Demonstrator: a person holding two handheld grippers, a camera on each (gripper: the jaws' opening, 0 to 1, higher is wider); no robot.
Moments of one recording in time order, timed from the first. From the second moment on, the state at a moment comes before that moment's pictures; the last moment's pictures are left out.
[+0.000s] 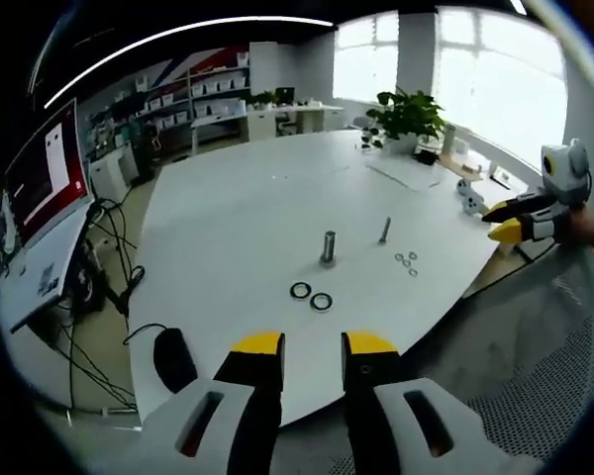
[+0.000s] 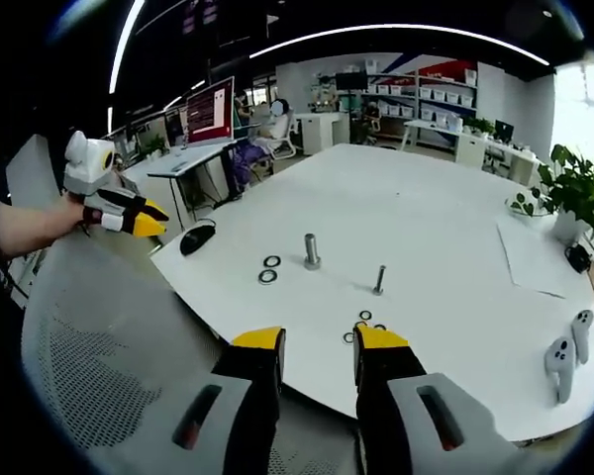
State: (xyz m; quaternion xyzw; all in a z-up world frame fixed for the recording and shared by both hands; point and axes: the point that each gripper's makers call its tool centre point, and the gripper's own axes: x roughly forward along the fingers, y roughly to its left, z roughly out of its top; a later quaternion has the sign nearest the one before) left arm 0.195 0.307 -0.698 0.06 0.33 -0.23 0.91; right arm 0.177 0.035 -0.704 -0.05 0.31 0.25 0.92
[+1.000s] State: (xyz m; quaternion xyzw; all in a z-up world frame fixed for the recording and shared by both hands) left arm 0.191 0.304 -0.709 0.06 0.35 -0.24 0.90; right arm 0.178 0.032 -0.704 -0.04 0.31 0.24 0.92
